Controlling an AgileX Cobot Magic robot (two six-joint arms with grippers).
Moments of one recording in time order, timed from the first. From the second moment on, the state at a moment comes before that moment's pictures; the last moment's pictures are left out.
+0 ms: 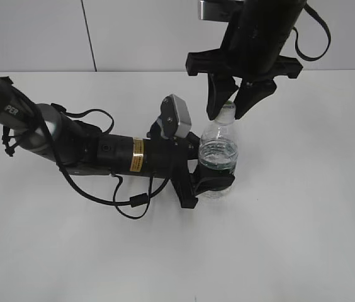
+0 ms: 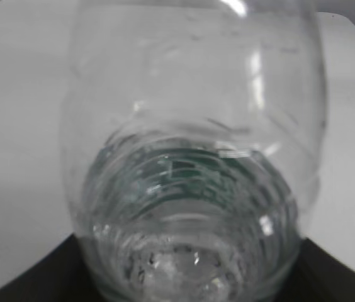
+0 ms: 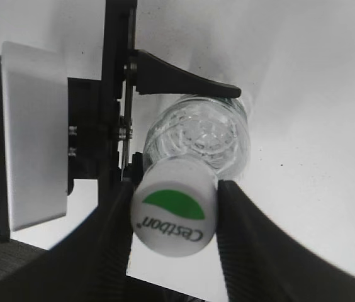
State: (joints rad) left arm -0.49 2.33 -1.20 1.20 -0.94 -0.54; right arm 0.52 1.94 -1.68 0.22 1.22 0.13
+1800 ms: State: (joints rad) left arm -0.49 2.33 -1.20 1.20 -0.94 -0.54; right arm 0.53 1.94 -1.68 0.19 1.21 -1.71
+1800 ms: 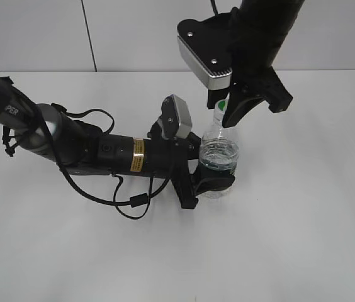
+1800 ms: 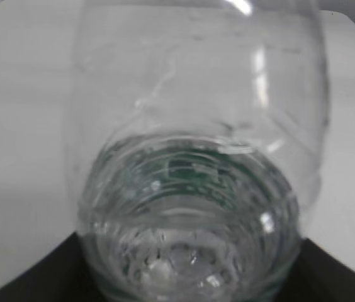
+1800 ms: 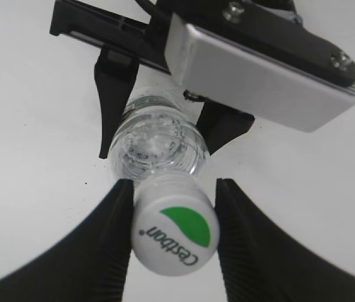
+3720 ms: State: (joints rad) left arm -0.49 2.33 -1.20 1.20 -0.94 -0.54; right arm 0.53 1.91 -1.68 0.22 1.22 0.04
